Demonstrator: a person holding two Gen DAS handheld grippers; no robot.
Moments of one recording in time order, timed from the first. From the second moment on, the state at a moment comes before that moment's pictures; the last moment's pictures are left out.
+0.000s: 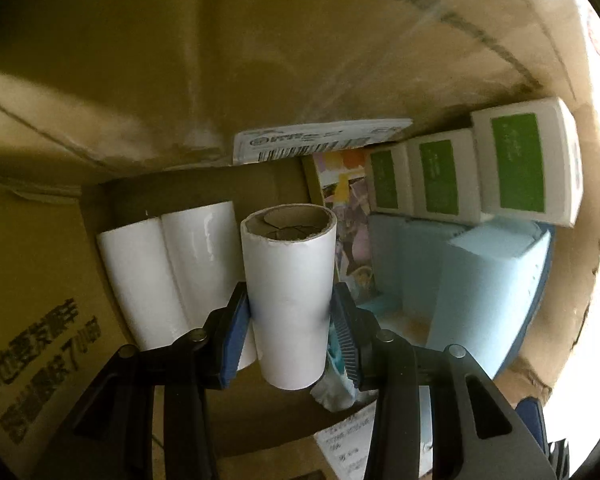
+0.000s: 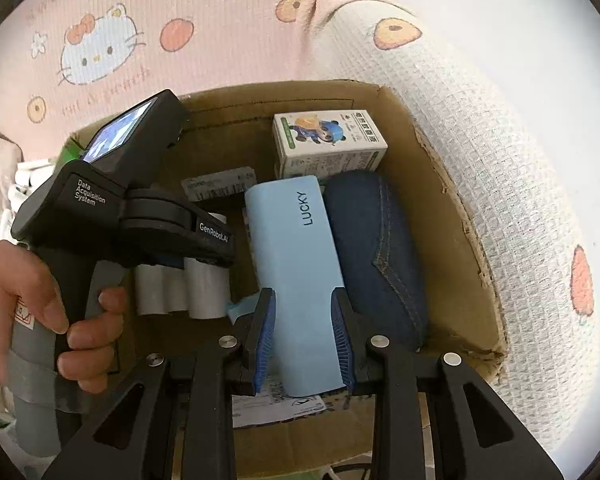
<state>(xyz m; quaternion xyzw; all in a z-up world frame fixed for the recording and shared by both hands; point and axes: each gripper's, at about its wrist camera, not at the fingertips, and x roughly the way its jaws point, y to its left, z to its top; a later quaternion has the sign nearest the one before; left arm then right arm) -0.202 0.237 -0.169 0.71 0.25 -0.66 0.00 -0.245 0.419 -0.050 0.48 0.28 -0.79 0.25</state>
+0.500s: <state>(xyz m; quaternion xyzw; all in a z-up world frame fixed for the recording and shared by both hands) -0.195 0.219 -0.172 0.73 0.32 -0.61 0.06 -0.246 0.426 -0.059 0.50 0.30 -0.77 0.26</state>
